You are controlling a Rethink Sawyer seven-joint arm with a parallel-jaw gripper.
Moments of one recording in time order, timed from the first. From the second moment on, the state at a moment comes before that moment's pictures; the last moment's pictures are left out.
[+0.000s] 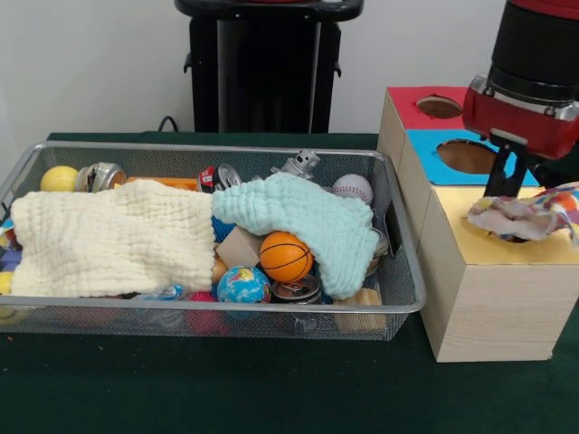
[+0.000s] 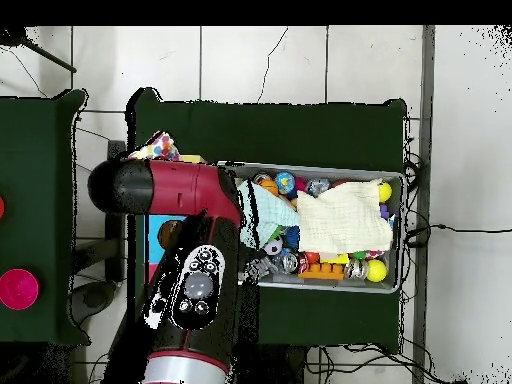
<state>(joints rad) 0.22 -0.47 -0.27 1.29 0.24 0.70 2.40</state>
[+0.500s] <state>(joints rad) 0.30 -0.44 -0.30 1.20 0.25 0.78 2.40</state>
